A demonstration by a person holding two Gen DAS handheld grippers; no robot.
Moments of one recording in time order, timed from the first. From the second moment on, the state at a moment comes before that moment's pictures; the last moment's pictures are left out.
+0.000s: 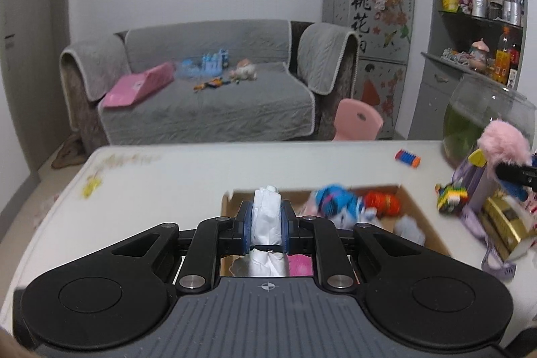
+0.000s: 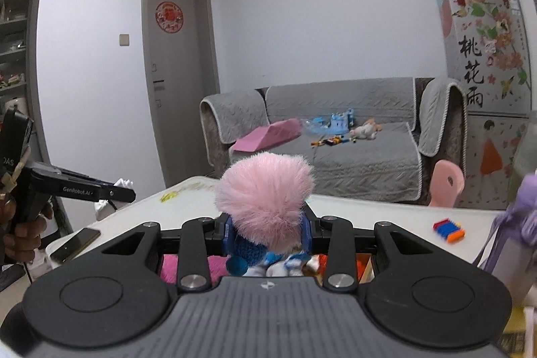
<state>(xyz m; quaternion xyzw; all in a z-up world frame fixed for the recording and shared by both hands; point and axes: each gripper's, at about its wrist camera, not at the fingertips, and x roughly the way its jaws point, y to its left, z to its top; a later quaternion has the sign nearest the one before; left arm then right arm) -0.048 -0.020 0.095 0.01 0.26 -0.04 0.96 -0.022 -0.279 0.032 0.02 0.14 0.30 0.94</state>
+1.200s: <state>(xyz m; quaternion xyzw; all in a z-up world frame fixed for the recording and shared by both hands) 0.108 -0.051 0.021 0.04 0.39 -0.07 0.92 0.058 -0.258 -0.019 -0.04 0.24 0.30 0.92</state>
